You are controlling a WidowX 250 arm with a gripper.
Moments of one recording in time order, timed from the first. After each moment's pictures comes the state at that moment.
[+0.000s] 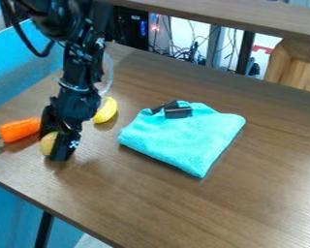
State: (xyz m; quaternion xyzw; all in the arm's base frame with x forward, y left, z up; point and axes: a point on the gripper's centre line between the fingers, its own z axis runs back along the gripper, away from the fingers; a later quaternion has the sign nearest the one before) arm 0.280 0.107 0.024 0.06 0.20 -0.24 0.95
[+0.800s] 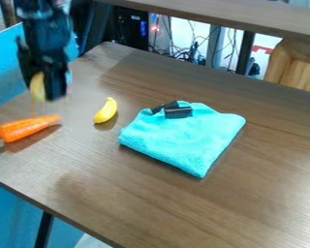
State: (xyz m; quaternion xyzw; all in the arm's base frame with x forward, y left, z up) arm 0.300 0.127 0.120 0.02 0.00 -0.06 1.00
